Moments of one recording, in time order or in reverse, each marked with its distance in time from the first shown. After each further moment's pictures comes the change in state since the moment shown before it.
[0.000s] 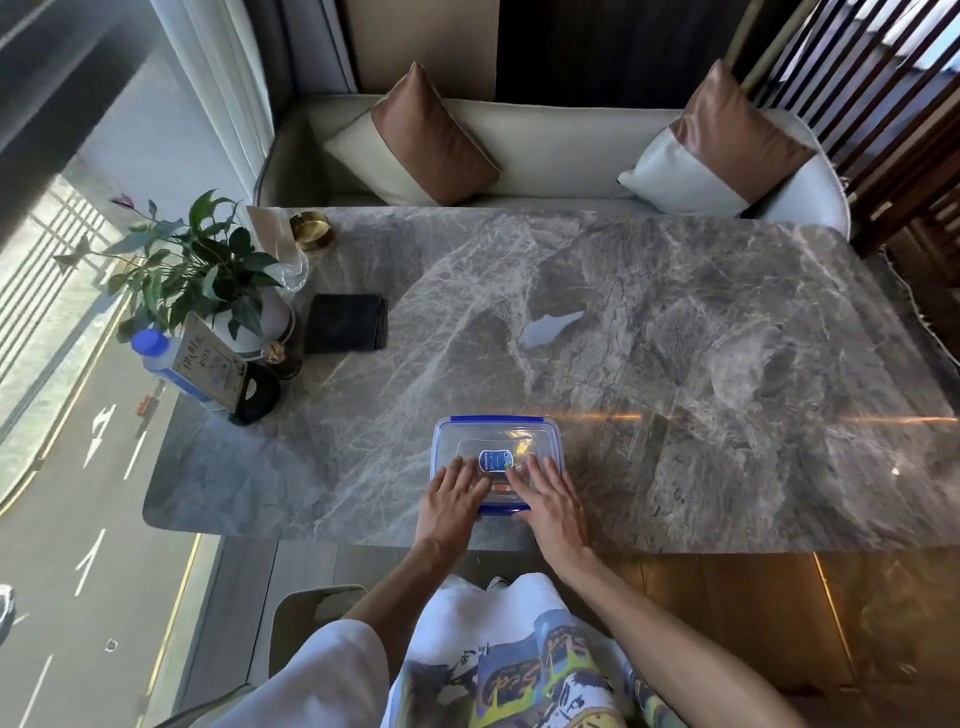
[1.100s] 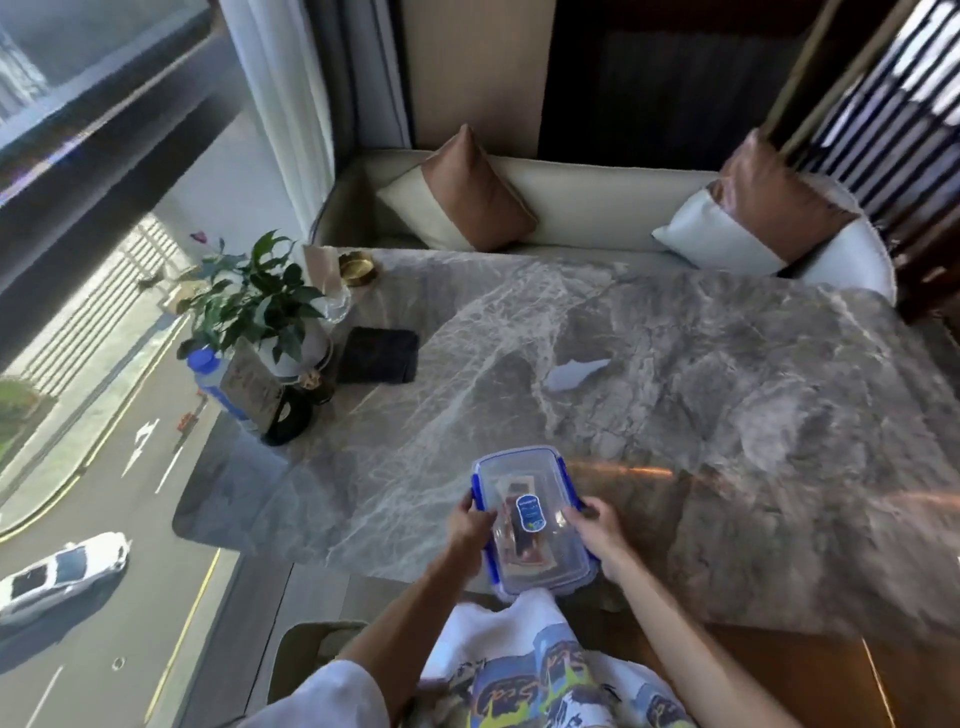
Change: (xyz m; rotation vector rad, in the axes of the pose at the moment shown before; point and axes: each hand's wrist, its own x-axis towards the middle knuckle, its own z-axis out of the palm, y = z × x) left_hand 0.019 0.028 -0.052 -1.689 0.144 -0.854; right_hand 0.028 0.035 -0.043 1.193 -0.007 0.619
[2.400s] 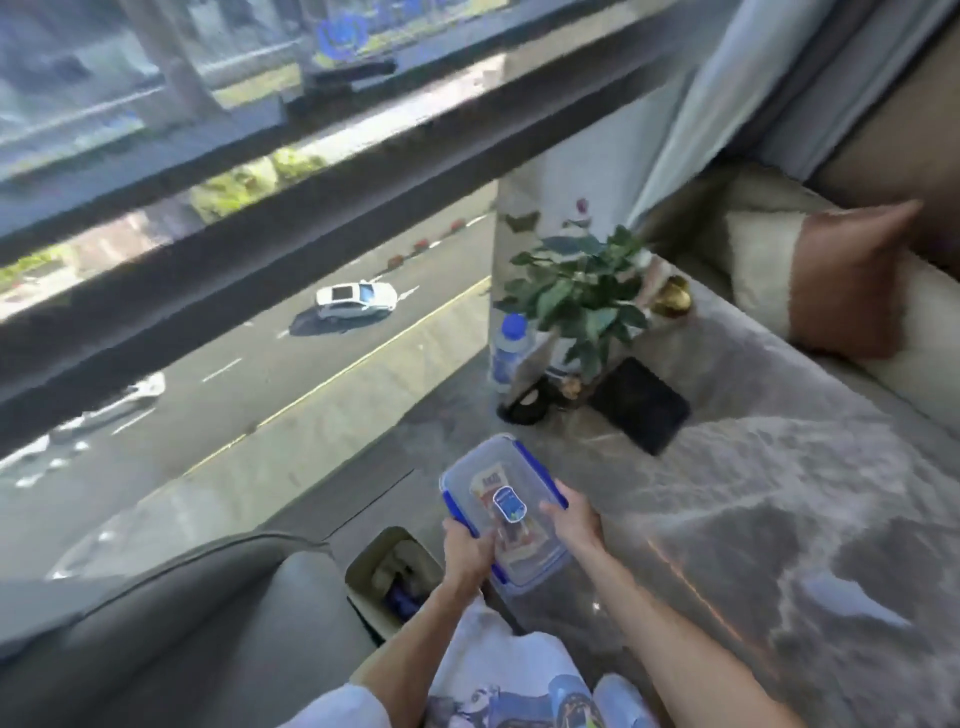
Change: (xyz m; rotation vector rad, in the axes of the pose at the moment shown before) left_hand 0.048 0.007 -0.234 -0.359 0.630 -0.157; right_hand -0.019 -0.126 0.325 -0.885 -0.601 -0.360
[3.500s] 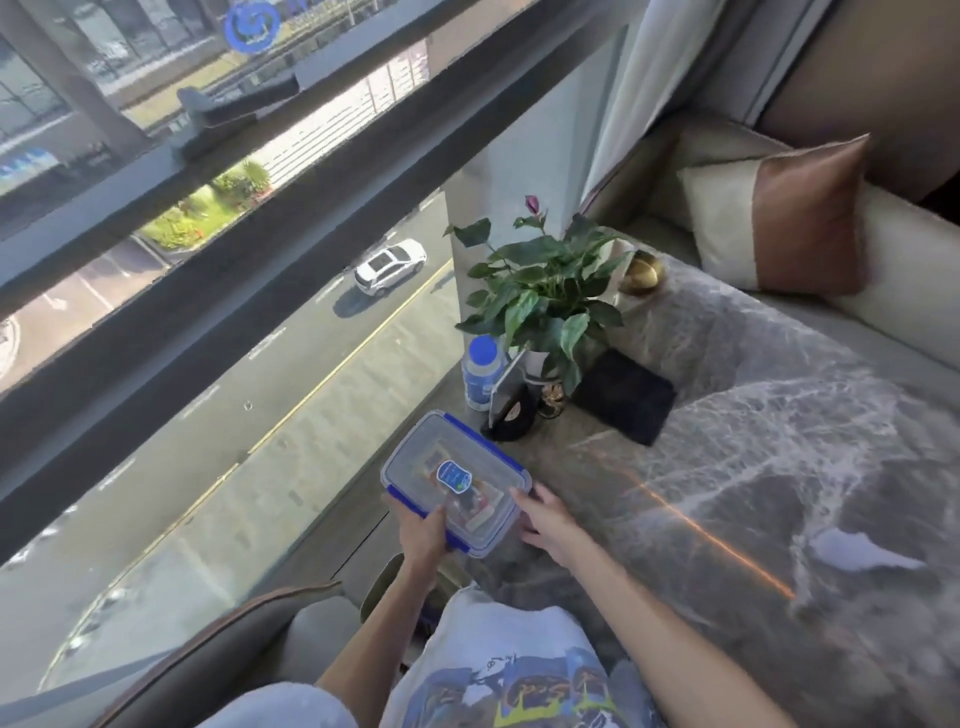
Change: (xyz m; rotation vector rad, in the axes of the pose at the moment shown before) left_hand 0.052 0.075 -0.038 -0.081 -0.076 0.059; right_hand 0.035 -0.035 0.024 0.739 -0.228 0.300
